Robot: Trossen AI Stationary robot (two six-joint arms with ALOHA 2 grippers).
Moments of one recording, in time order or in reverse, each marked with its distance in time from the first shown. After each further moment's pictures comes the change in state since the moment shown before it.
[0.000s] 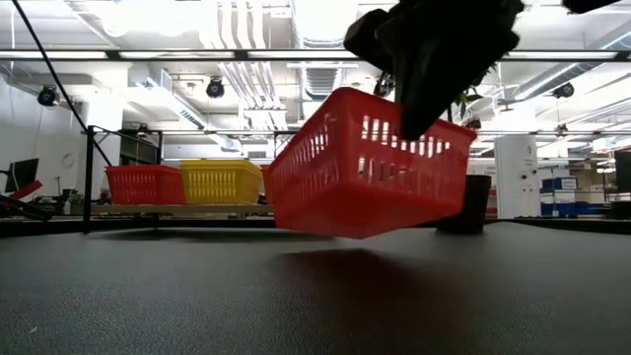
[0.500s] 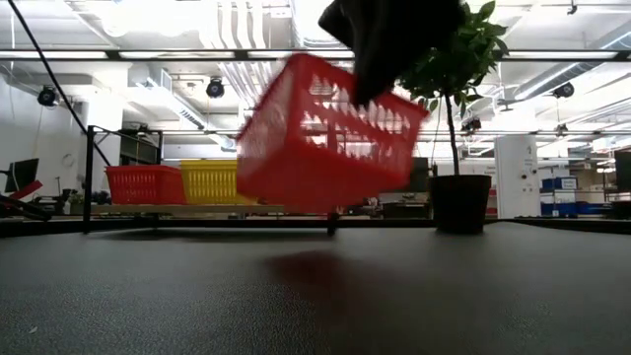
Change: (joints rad) left arm 0.000 -0.035 0.006 -0.046 -0.005 0.063; right arm -0.041 0.000 0.053 0.043 0.003 -0.069
